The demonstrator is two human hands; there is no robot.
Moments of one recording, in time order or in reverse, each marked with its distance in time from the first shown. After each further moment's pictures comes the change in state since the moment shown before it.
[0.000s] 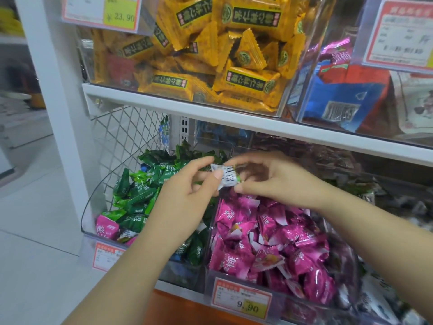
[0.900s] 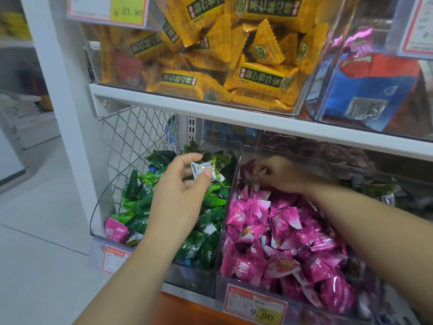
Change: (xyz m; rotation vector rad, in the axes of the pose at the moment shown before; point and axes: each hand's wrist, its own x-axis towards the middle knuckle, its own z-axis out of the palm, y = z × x) left_hand 0.009 -0.010 -0.007 -0.125 0.201 -0.060; right_hand 0.057 0.088 -0.011 -0.455 0.055 0.130
